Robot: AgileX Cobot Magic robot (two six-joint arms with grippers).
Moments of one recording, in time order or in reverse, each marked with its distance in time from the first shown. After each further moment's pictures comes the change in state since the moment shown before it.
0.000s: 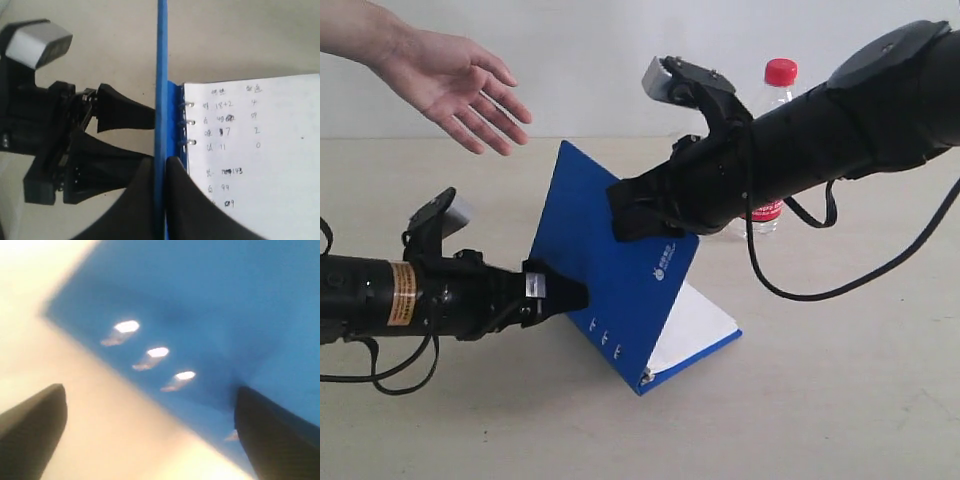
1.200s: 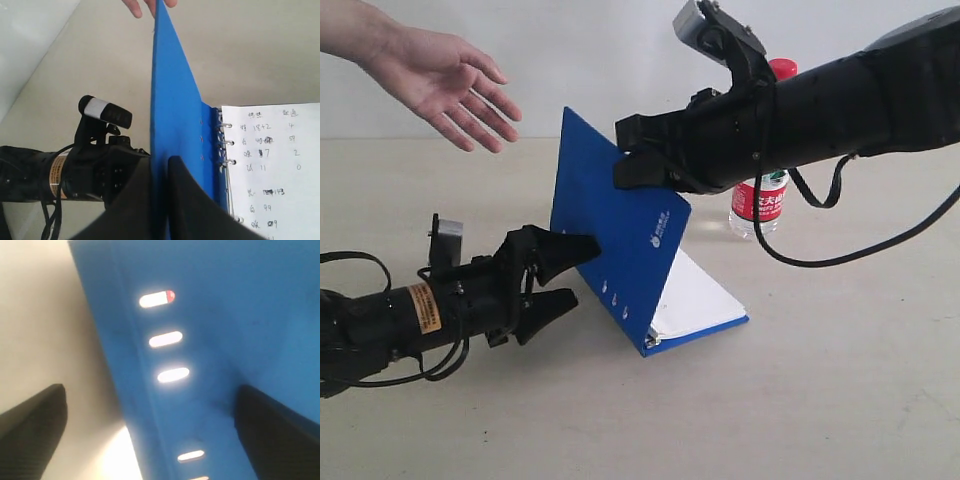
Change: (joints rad) left arm 0.016 0.306 -0.023 -0.275 -0.573 -0.116; right arm -0.031 -0.033 0.000 0.214 -0.017 -0.090
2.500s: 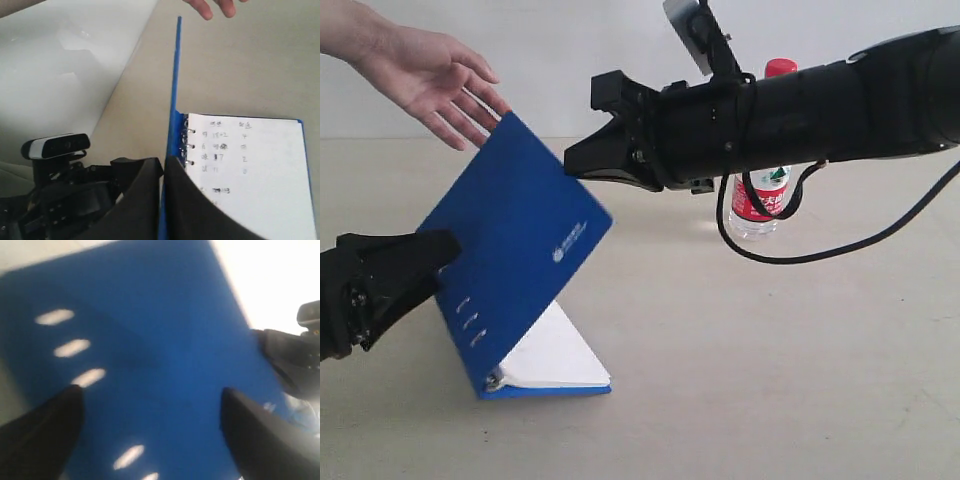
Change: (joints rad) left arm 0.317 -0.598 0.457 0.099 0.004 0.218; right arm 0.011 0.043 0.000 0.275 0.174 -0.051
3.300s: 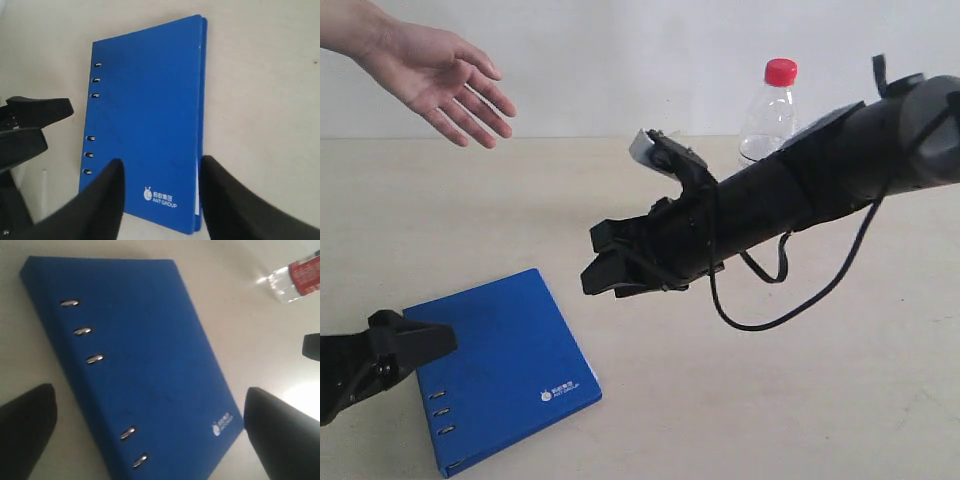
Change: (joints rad) left arm 0.002 -0.005 -0.006 0.051 0.518 0.020; right arm 0.017 0.234 -0.036 -0.314 -0.052 0.094
